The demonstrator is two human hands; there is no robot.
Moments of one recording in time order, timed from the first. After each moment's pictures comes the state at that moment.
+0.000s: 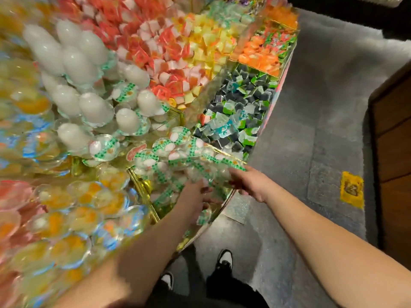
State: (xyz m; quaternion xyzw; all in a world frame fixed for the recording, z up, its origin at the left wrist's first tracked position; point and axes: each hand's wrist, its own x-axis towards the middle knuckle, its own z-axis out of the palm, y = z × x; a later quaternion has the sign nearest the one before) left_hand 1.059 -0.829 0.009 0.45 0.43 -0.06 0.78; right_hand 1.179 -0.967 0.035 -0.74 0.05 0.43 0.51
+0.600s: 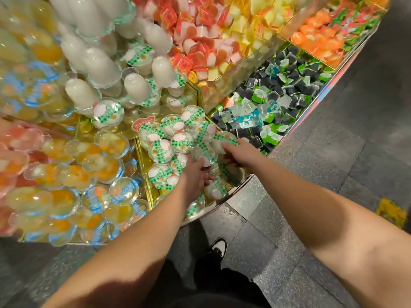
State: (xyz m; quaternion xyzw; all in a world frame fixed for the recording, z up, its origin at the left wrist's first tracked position) left_hand 1.106 -0.834 -0.027 0.39 0.50 0.08 0.77; right_hand 1.261 -0.907 -0.007 -0.81 -0.12 0.45 0.36
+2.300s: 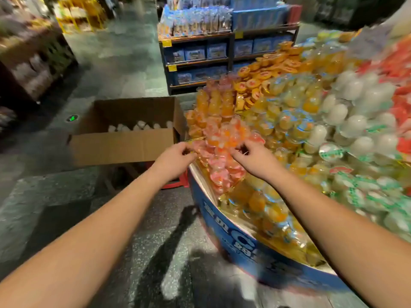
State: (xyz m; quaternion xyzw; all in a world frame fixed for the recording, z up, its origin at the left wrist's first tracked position) left_hand 0.535 -0.672 0.200 0.72 0.60 0.18 0.30; right_hand 0.762 -0.696 0.180 -0.70 -0.63 0.23 0.25
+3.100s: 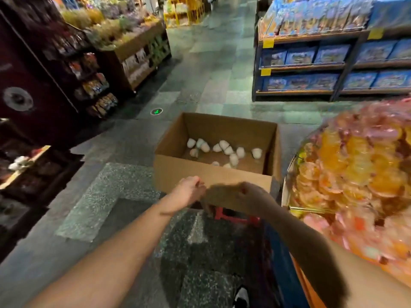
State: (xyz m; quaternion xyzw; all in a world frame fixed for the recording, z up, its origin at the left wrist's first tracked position) left_hand 0.251 -0.359 0.110 0.60 0.75 0.04 0.26; right_hand 0.464 -0.324 0.065 -0.57 -0.75 0.32 0.06
